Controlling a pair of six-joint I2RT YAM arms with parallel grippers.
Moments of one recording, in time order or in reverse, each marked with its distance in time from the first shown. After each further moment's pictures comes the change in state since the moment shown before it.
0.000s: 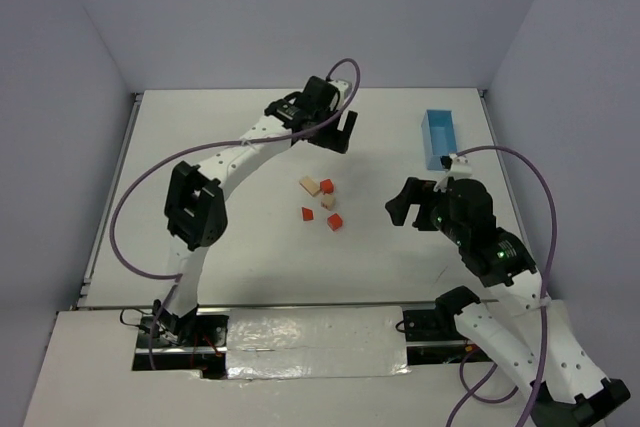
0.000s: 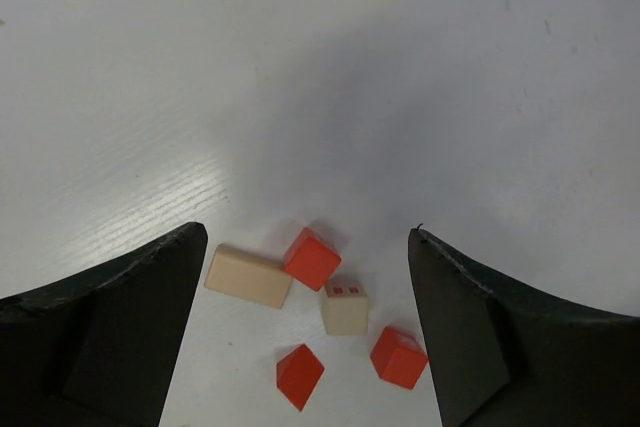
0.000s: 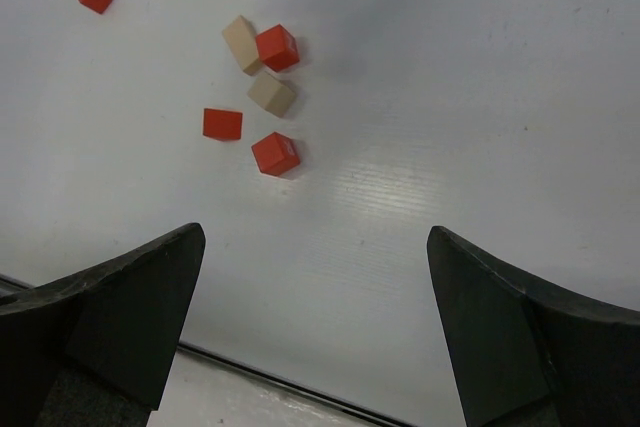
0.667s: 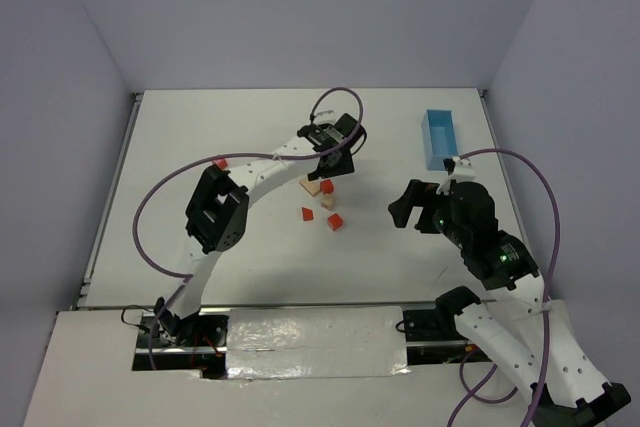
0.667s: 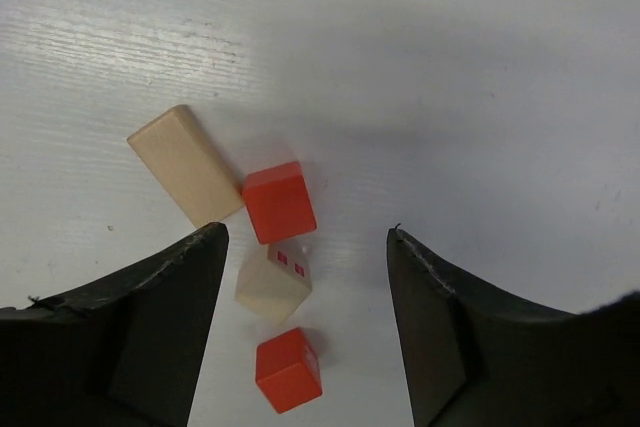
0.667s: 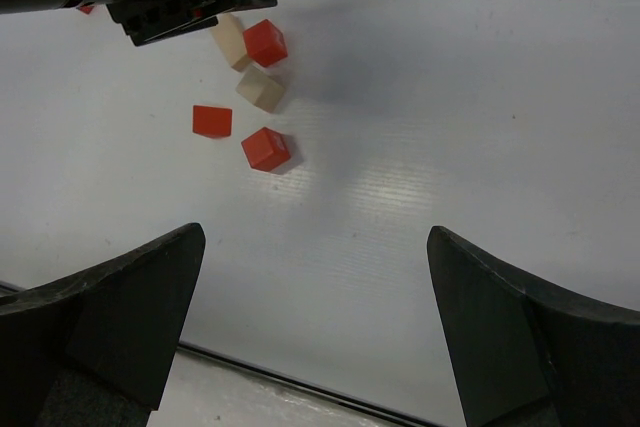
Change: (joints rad) left arm -0.139 0.123 -0.006 -0.196 -0.397 -0.735; right arm 0.001 -0.036 0.000 -0.041 0.029 0.013
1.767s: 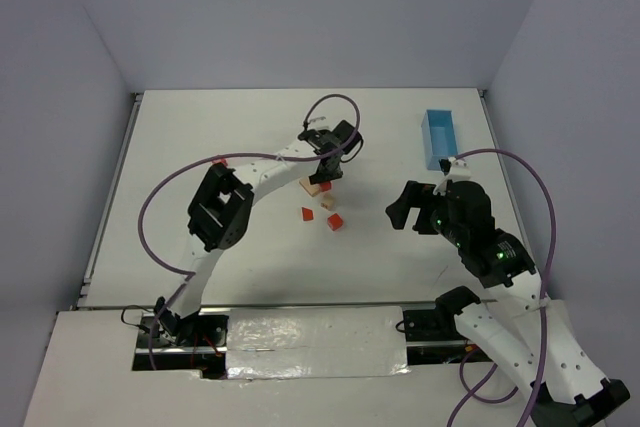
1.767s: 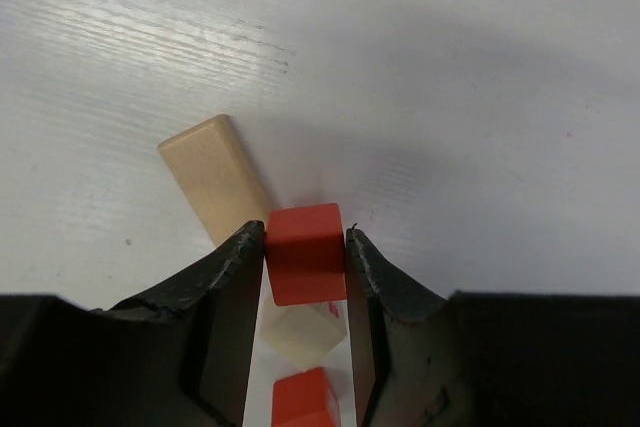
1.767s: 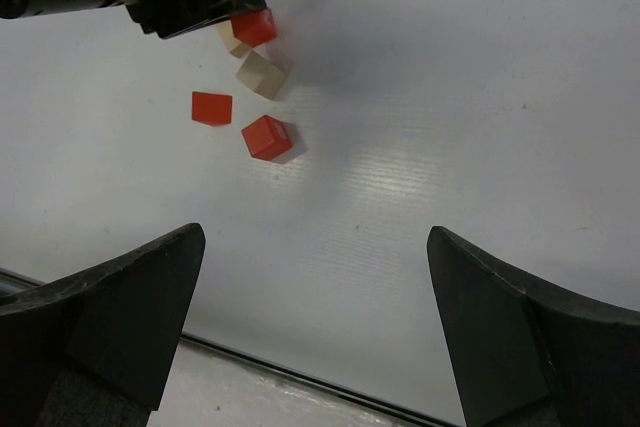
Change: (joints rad) left arm 0.009 0.057 -0.033 0.015 -0.052 -0.069; right arm 0.000 0.015 -0.012 0.003 -0.027 -0.001
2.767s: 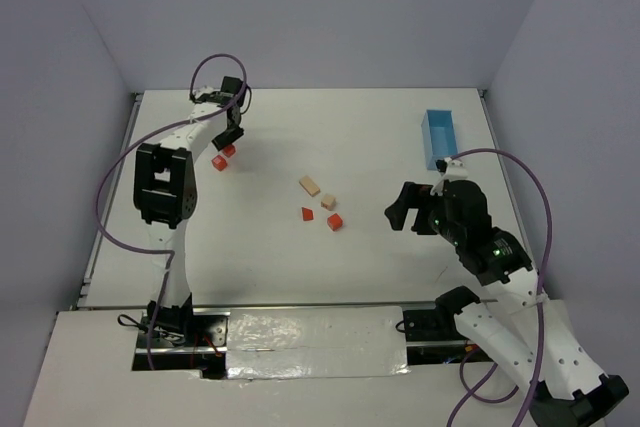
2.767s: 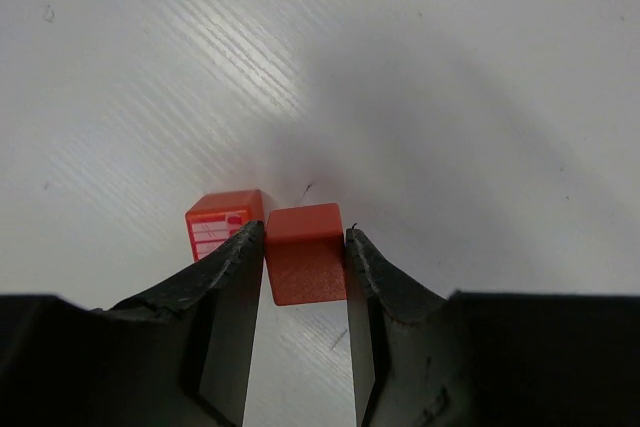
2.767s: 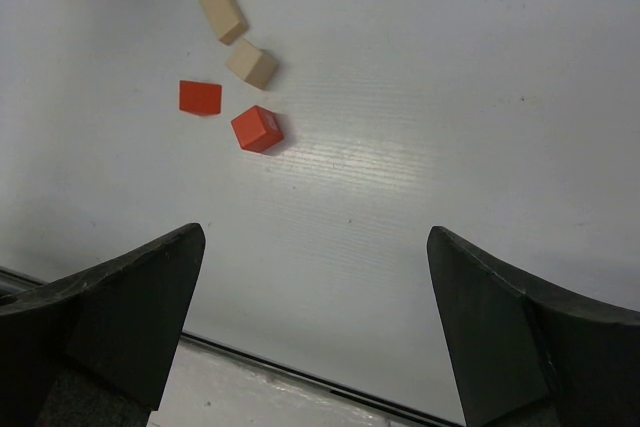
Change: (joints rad) left arm 0.570 -0.093 -0.091 0.037 -0.056 0.101; right arm 0.000 0.018 -0.011 0.002 -0.004 -0.015
